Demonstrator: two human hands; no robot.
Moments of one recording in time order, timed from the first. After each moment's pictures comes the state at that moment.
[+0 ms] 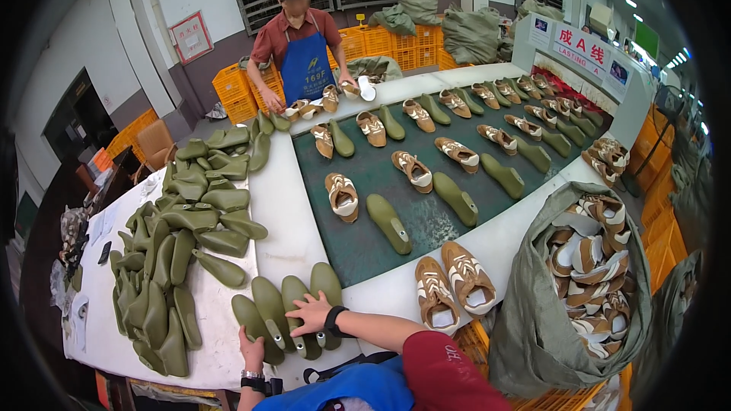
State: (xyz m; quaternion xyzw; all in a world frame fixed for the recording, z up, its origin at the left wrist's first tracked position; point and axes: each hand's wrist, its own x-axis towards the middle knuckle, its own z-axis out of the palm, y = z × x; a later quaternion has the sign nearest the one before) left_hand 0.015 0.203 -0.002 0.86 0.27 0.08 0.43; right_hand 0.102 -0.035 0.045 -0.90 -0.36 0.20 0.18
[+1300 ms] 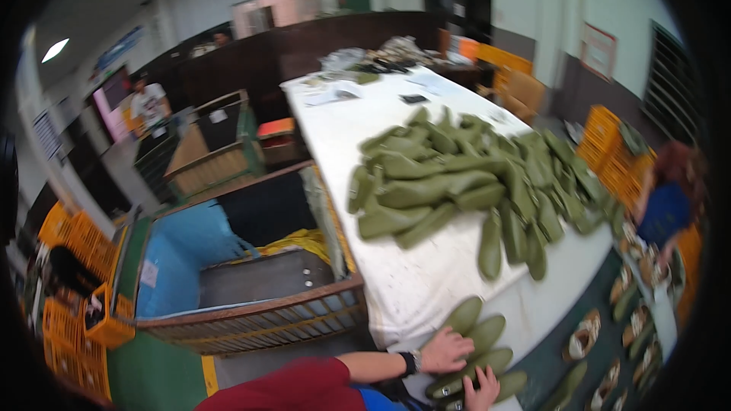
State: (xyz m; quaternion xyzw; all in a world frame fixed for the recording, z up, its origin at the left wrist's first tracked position) left_hand -0.018 0.101 0.019 0.95 0.01 0.23 0.21; right_hand 0.069 -0.114 -0.020 -0.87 -0.35 0.07 0.32
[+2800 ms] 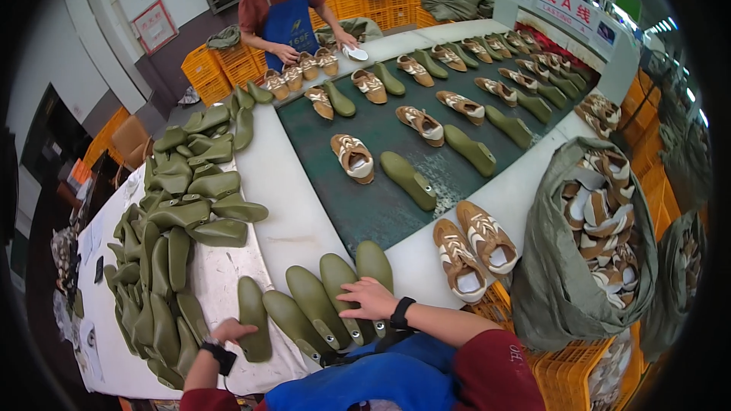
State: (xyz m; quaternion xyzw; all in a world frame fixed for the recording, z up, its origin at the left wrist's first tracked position) left_hand 0.123 0.325 0.053 0.88 0.12 -0.42 0.17; right_hand 0.059 -0.091 0.021 -0.90 -0.27 -0.01 0.33
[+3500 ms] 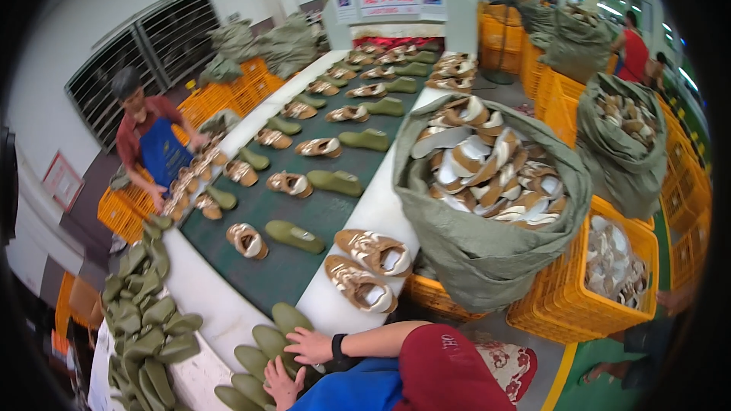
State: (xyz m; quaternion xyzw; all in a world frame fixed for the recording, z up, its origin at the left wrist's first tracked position) left_hand -0.004 0.056 0.061 0.97 -0.23 0.04 0.03; right_hand 0.009 -0.116 -0.004 -0.93 -0.18 -0.05 0.33
